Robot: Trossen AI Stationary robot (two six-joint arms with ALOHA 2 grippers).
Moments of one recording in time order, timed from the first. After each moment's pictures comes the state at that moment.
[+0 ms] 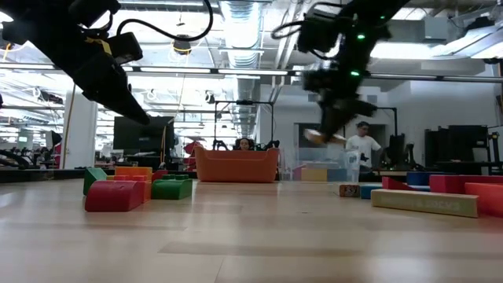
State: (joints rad) left arm -0.06 0.87 0.45 -0.26 -0.45 -0.21; right arm -0.26 1.59 1.11 -0.63 0.36 -0.47
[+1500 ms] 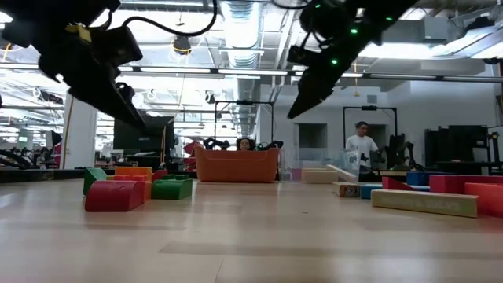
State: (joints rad) left arm -0.14 0.95 0.46 -0.22 -0.22 -0.20; right arm -0.25 1.52 1.01 -0.23 0.29 -0.24
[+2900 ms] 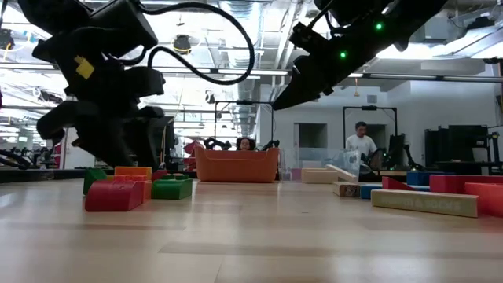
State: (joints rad) left arm -0.13 1.34 0.57 -0.18 -0.19 0.14; right arm 0.00 1.53 0.84 0.16 0.45 -0.05
